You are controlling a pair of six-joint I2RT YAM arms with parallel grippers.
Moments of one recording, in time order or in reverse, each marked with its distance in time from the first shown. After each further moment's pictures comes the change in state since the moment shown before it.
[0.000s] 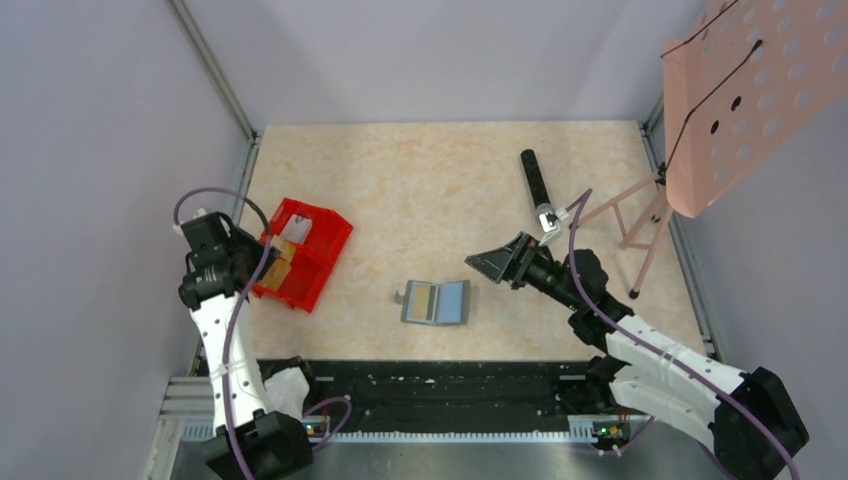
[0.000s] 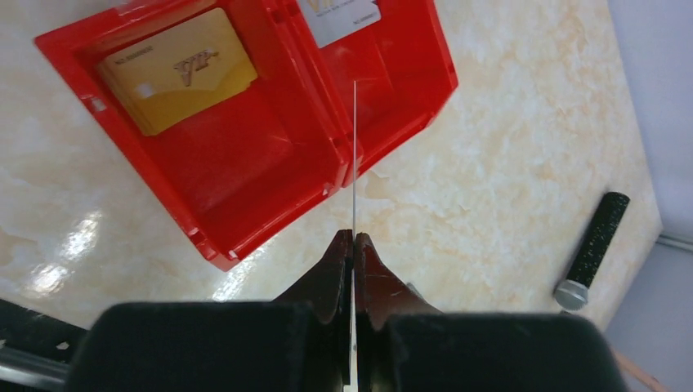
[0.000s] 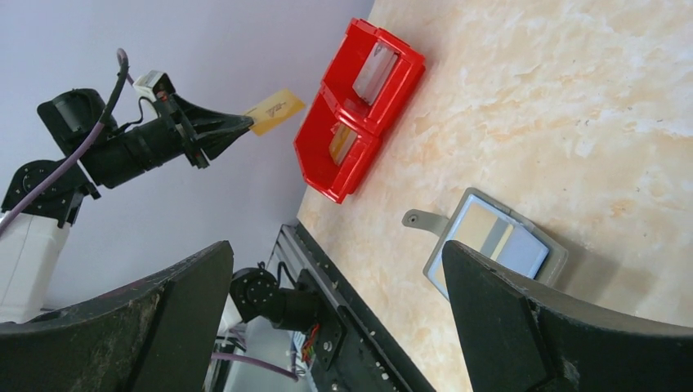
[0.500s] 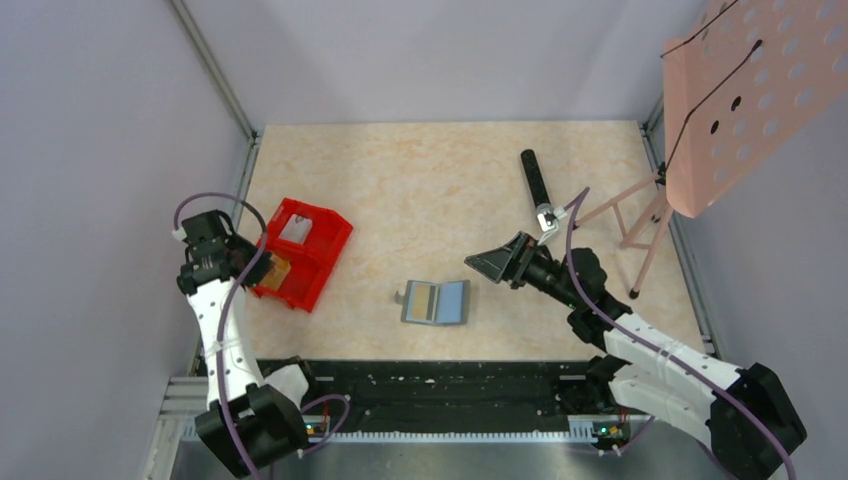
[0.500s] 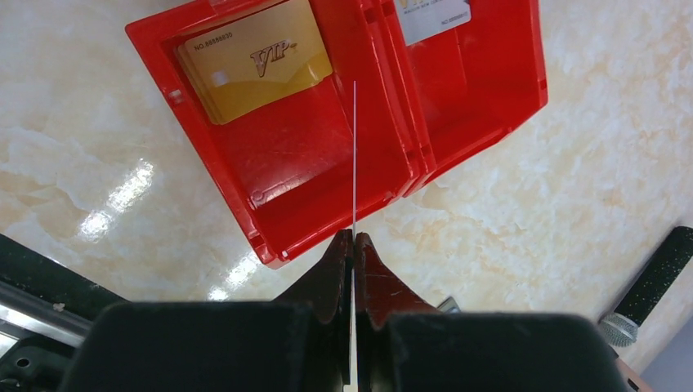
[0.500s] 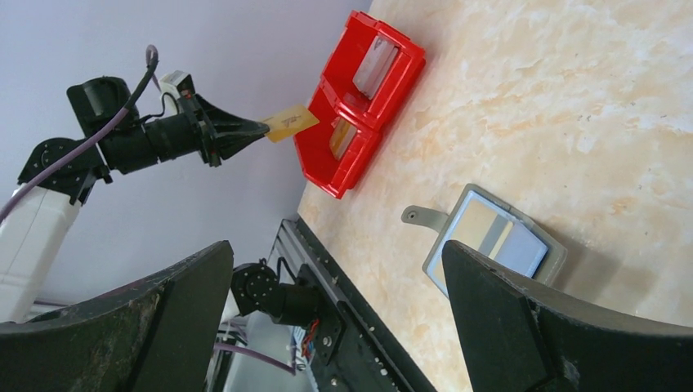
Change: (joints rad) left arm 0.041 0.075 0.000 -0.051 -0.100 0.039; right arm -0.015 0.018 0.000 0.011 -0.034 0.001
